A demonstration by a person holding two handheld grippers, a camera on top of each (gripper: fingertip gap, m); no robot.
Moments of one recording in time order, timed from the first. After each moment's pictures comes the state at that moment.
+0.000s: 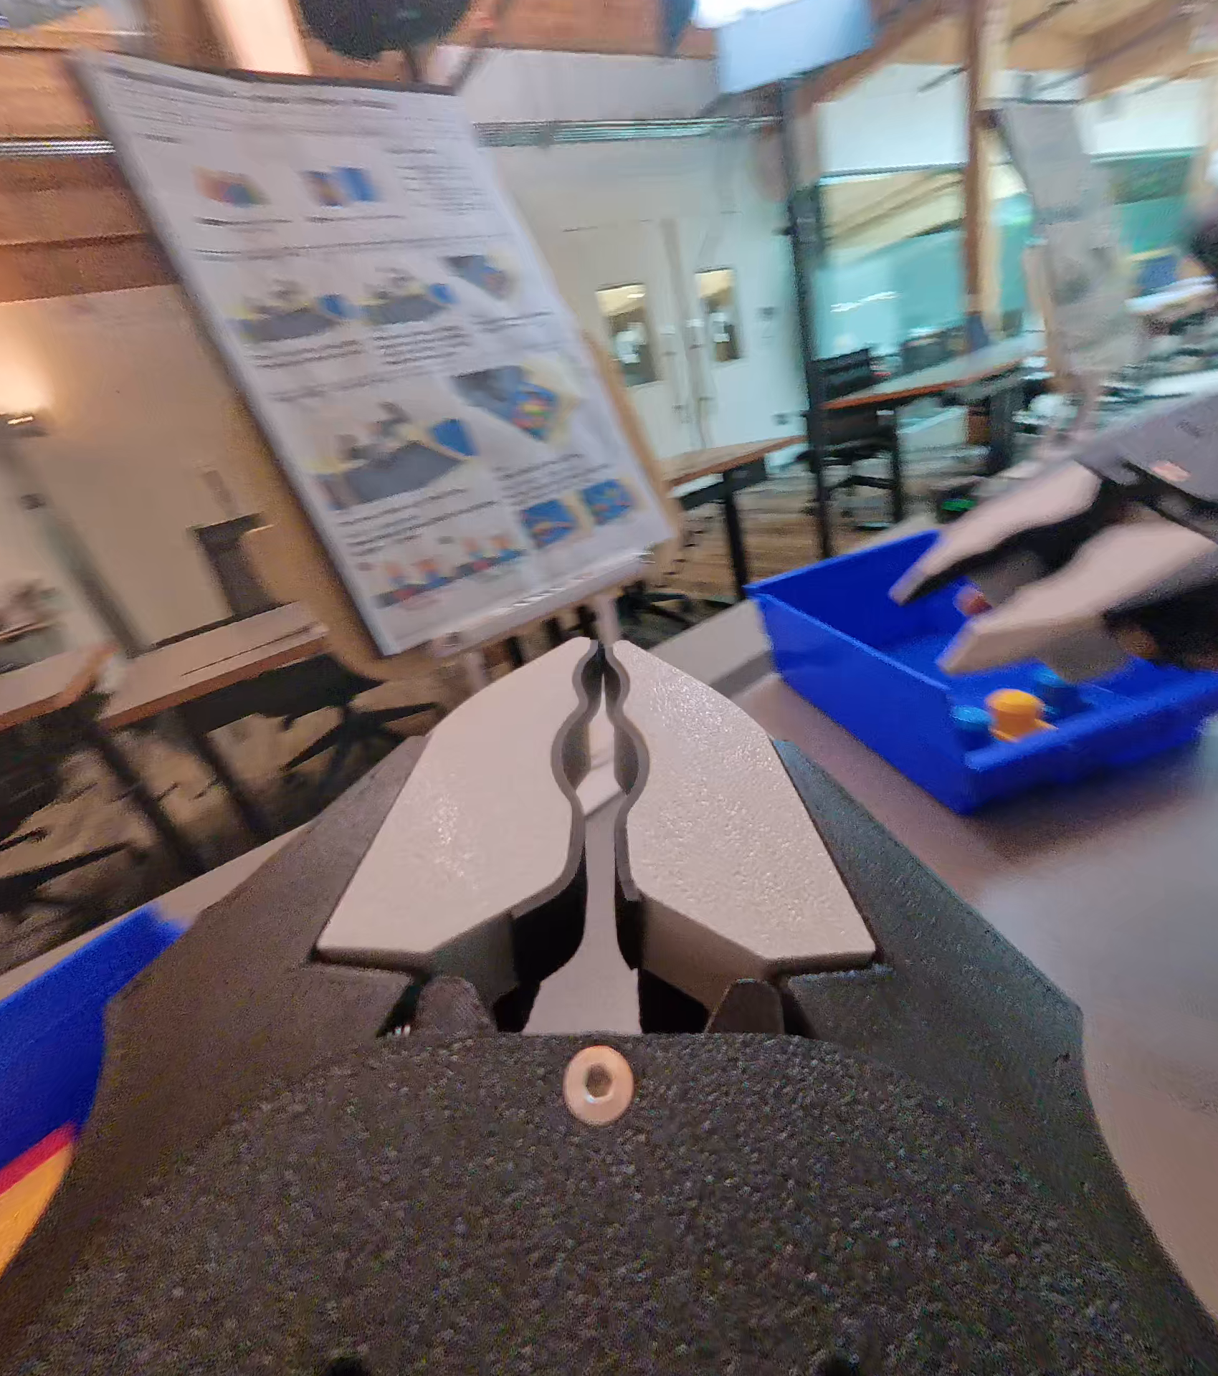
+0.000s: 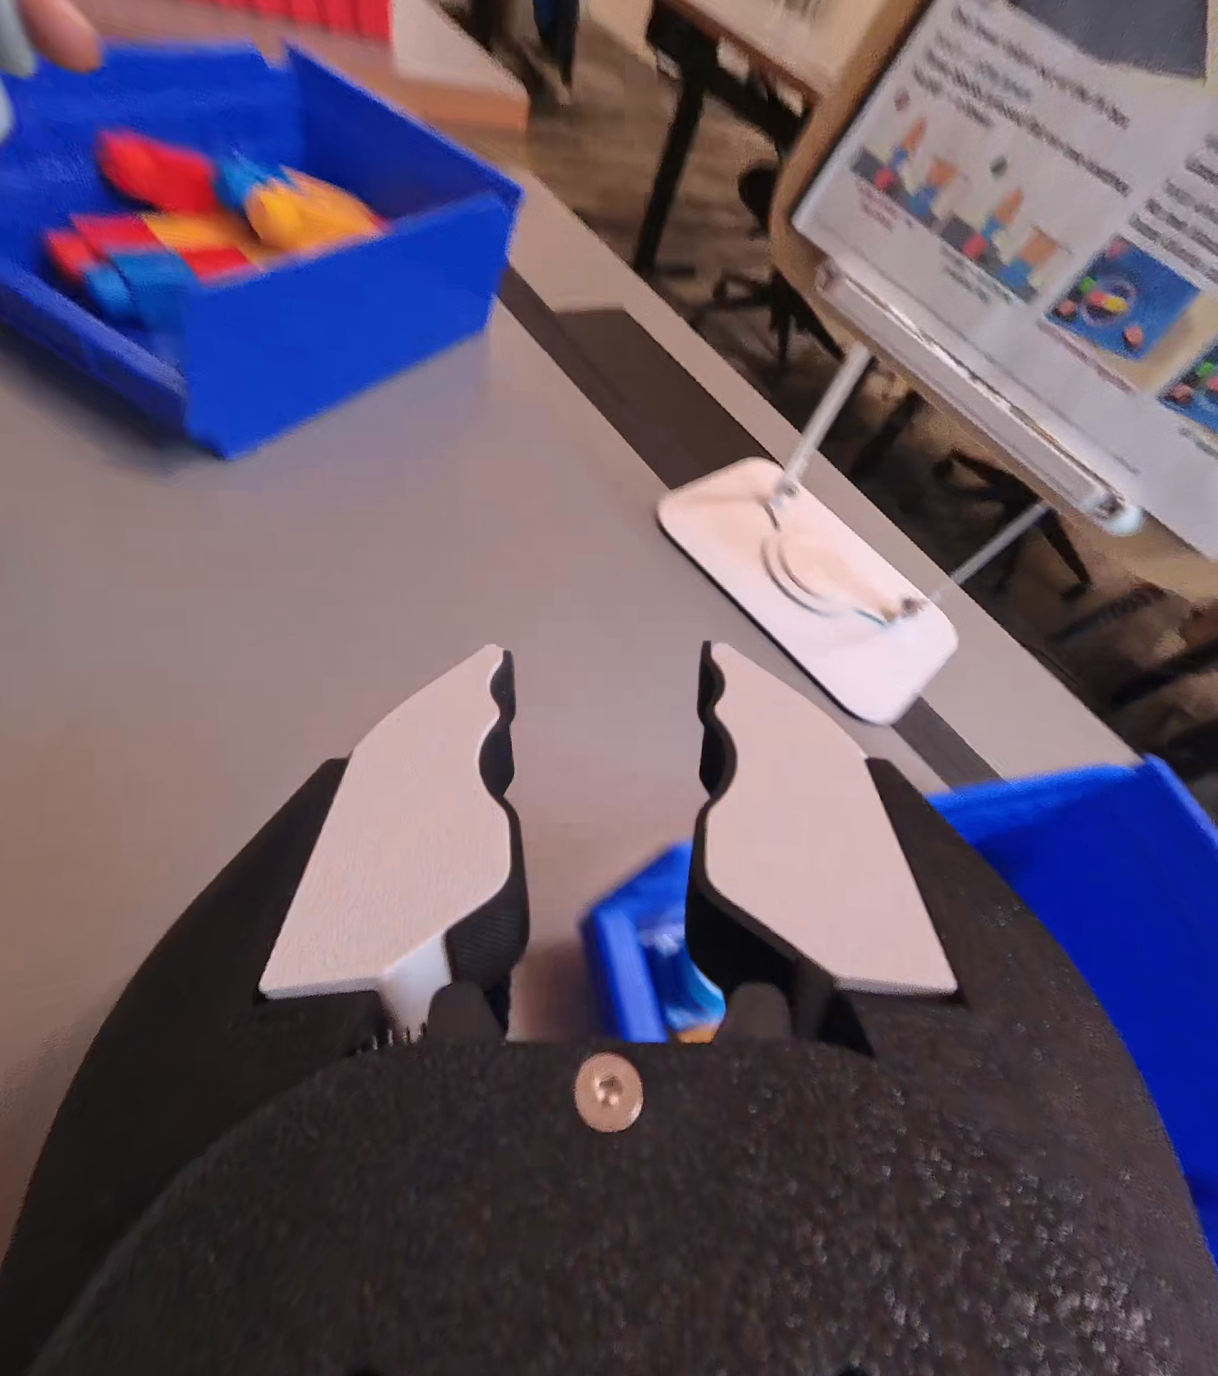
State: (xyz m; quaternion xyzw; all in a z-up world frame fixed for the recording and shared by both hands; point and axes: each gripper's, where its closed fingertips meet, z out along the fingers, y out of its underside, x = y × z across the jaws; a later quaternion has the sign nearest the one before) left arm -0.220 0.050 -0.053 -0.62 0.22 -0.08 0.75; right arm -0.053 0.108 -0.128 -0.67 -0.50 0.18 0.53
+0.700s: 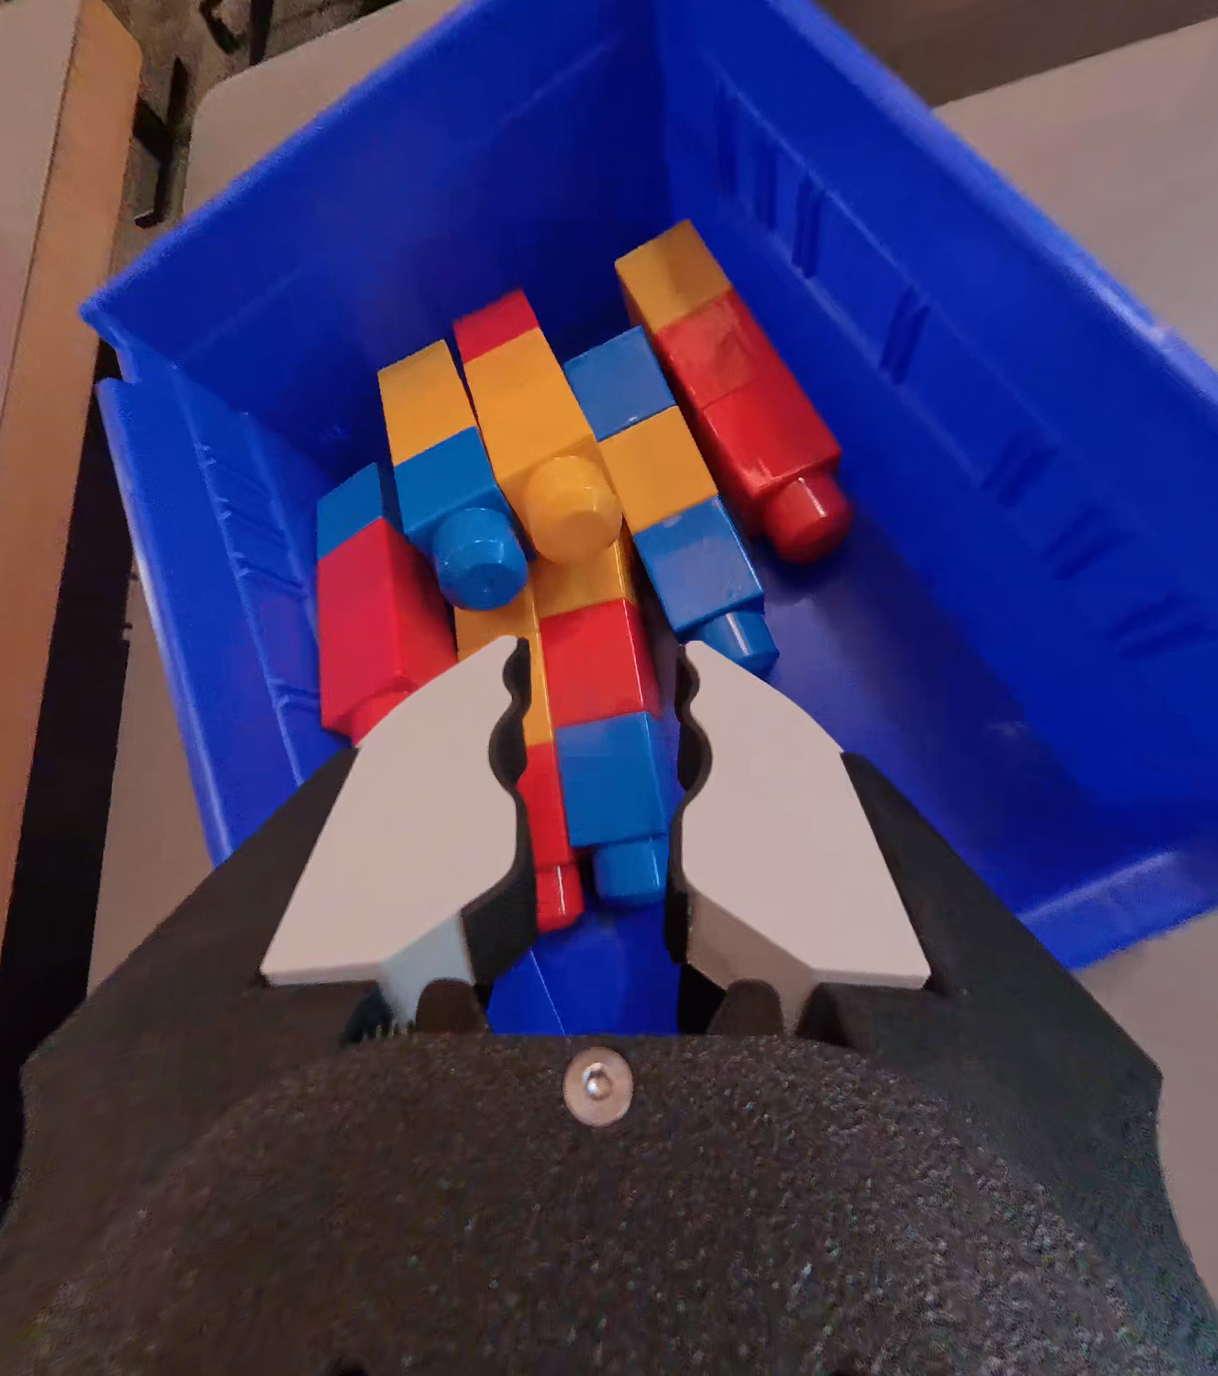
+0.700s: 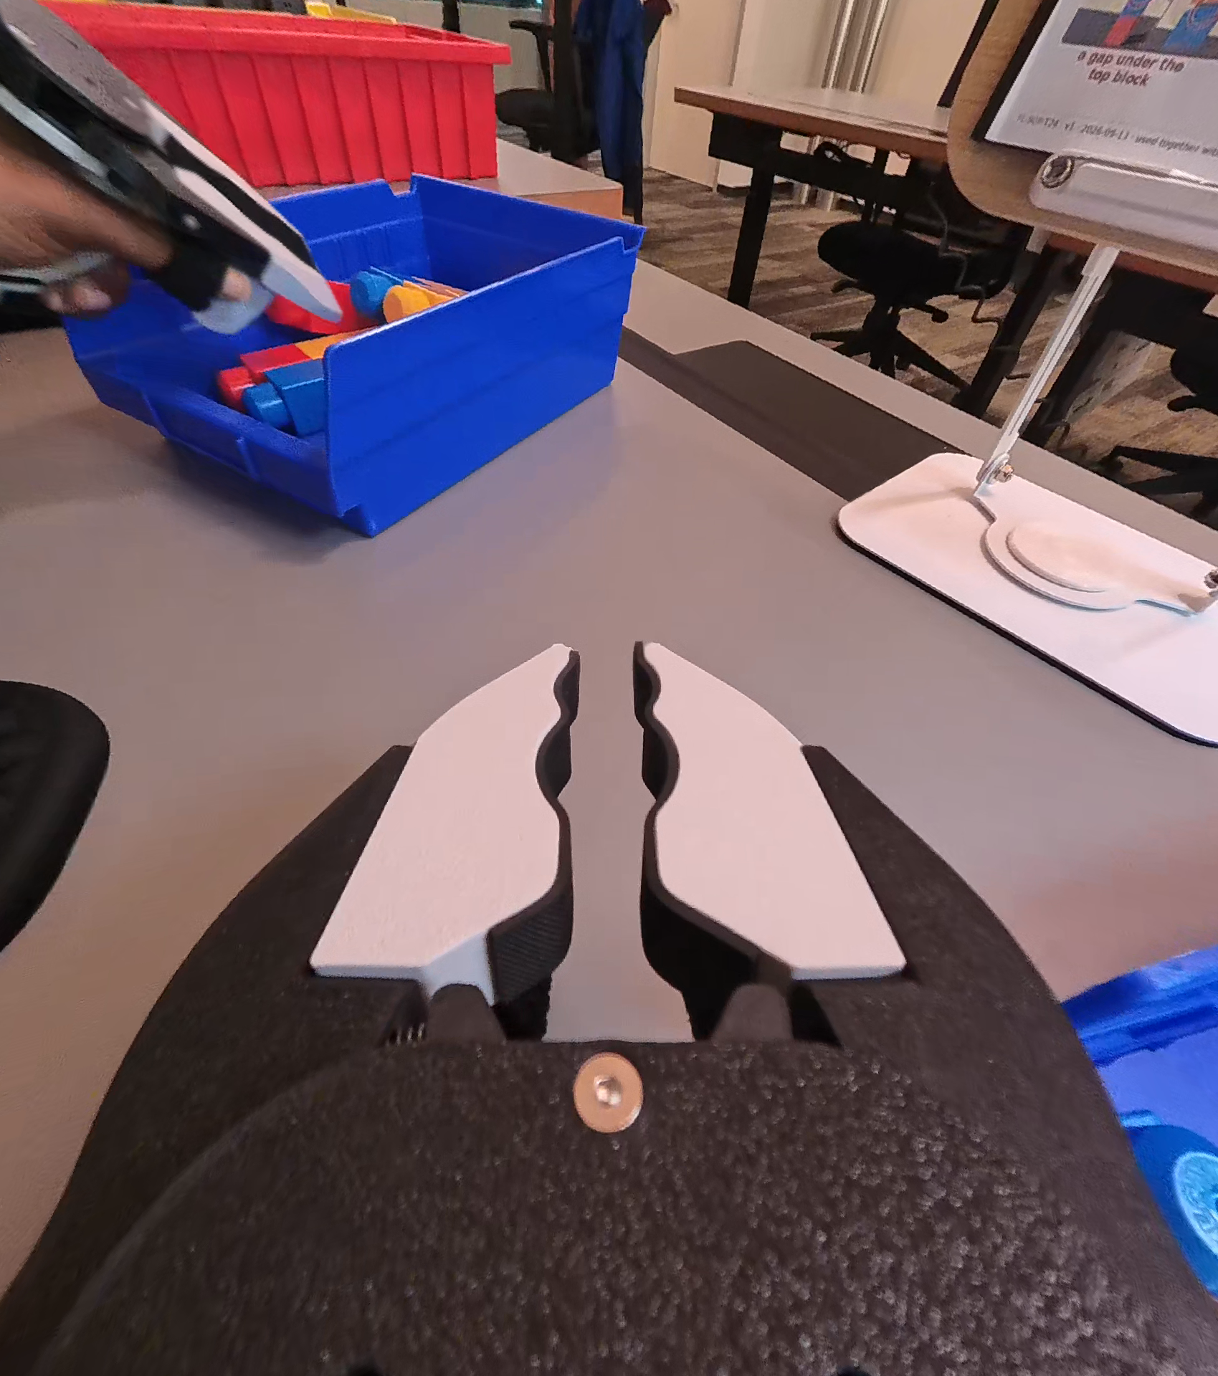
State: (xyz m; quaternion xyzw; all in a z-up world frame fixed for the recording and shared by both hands) left arm -0.455 0.066 -0.217 -0.92 0.00 0.14 0.37; right arm -0.113 0.082 -0.191 -0.67 -0.44 0.30 0.52
